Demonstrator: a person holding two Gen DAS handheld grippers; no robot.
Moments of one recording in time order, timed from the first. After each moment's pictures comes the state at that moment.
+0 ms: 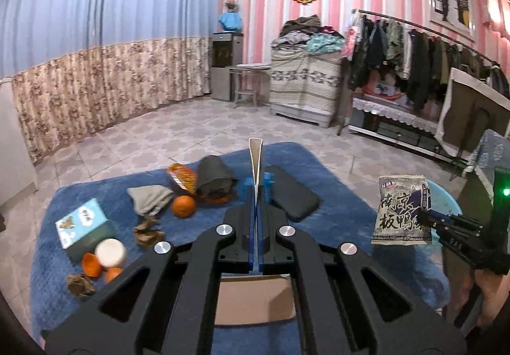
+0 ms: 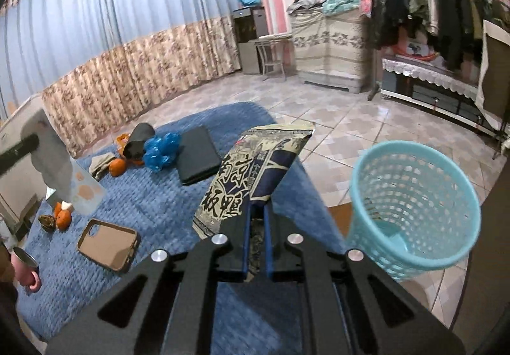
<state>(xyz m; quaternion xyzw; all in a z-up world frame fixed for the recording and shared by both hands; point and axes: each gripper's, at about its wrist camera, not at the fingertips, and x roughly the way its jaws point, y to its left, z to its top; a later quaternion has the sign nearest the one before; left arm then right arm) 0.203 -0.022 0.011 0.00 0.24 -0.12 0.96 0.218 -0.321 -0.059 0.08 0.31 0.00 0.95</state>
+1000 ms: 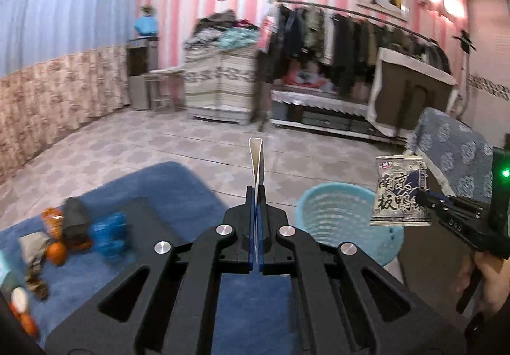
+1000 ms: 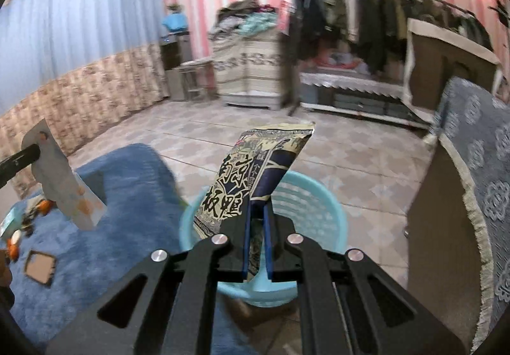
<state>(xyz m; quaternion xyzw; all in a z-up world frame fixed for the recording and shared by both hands) 0.243 -0.220 0.013 0.04 0.24 -0.30 0.92 0.174 -0.502 -0.035 0.10 0.27 -0.17 0.94</state>
